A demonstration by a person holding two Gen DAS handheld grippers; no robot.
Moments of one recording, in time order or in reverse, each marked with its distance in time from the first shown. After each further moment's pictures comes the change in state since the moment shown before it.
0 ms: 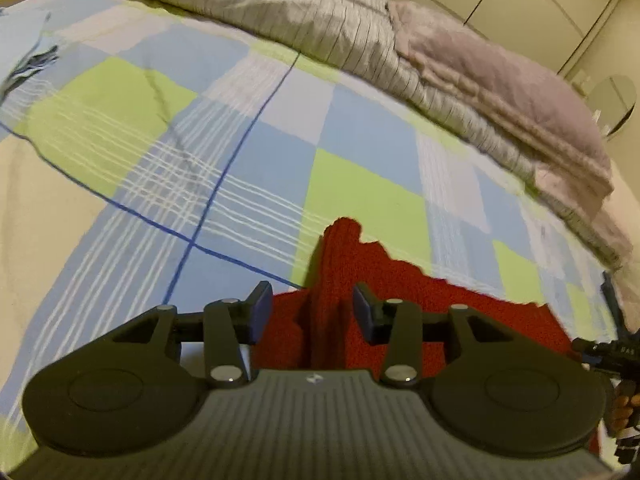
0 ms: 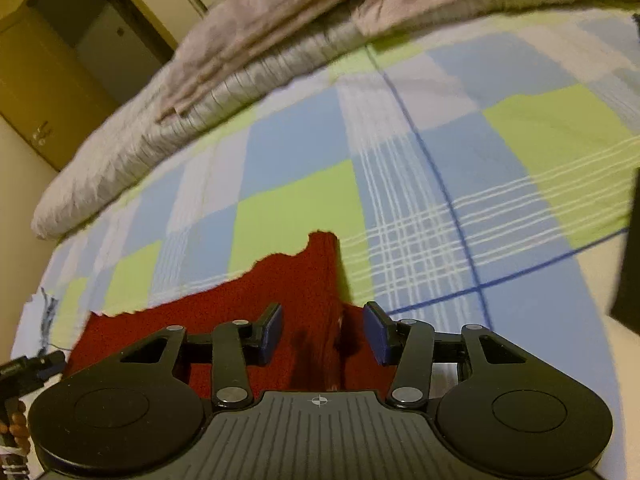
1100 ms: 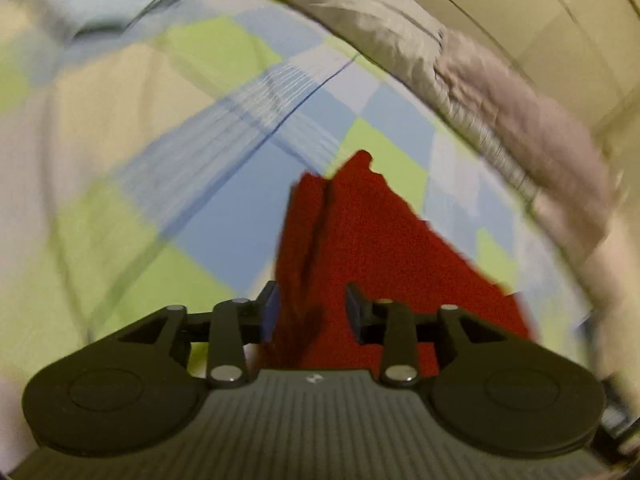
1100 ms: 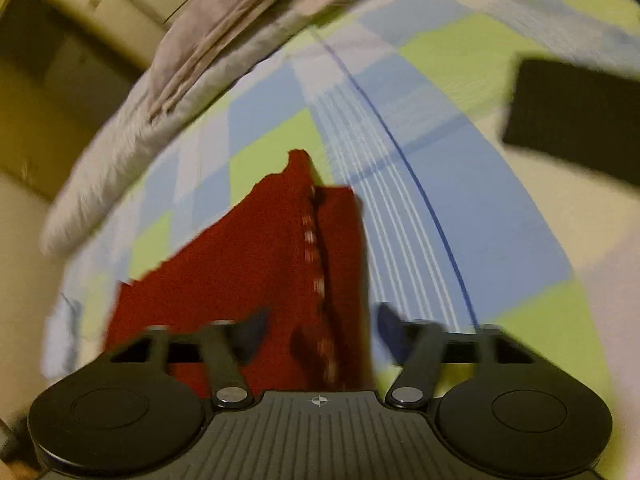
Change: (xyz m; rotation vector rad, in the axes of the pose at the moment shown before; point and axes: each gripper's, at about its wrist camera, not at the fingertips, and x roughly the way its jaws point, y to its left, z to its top) left arm -0.143 -0.013 -0.107 -0.403 -0.022 0.026; right arm -0.125 -0.004 -0.096 0.312 0.022 -0.012
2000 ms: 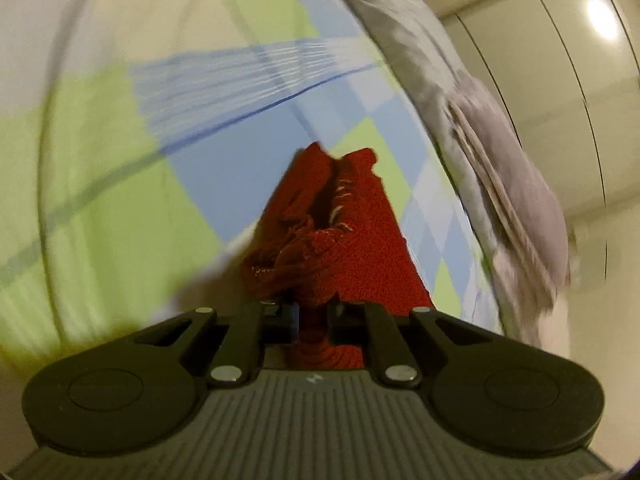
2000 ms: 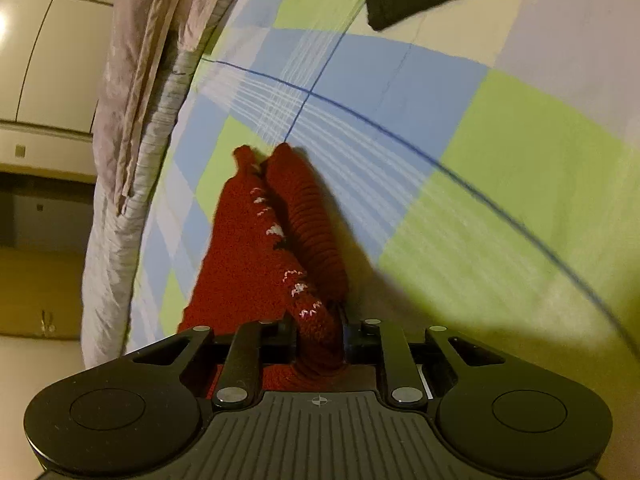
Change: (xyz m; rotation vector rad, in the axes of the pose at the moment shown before) left arm 0.030 0.038 0.012 -0.126 0.028 -0.136; right arm 0.014 -0.004 -0.053 0.463 -0.034 0.014
